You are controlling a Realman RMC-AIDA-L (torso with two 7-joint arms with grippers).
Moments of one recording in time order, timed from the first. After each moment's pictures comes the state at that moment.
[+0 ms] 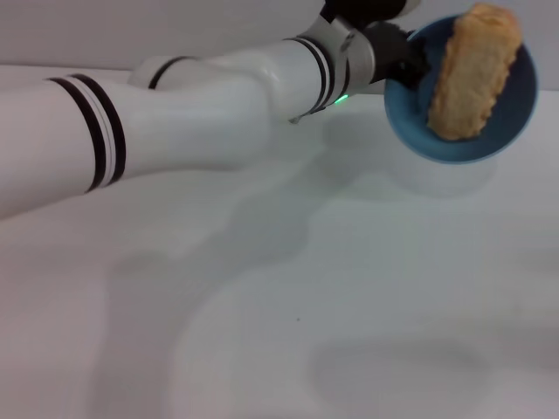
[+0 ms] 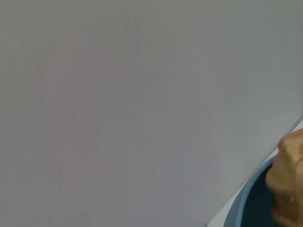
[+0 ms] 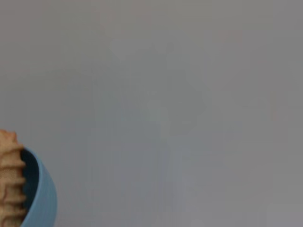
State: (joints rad) left arm -1.00 -2.08 2.22 0.62 1.99 -0.01 -2.63; right arm 0.22 2.07 -0.33 -0.40 -1.45 -1.29 0.85
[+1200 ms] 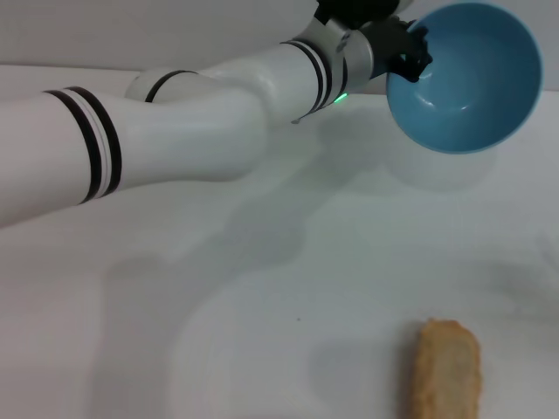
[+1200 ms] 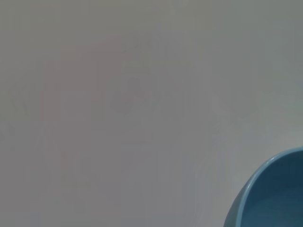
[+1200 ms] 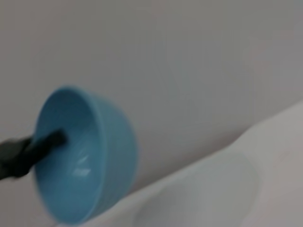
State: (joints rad) left arm -0.98 -2.08 2.25 0.62 1.98 -0.10 -2.66; right arm 0.29 2.06 -0.34 -0.41 -1.82 -1.31 1.52
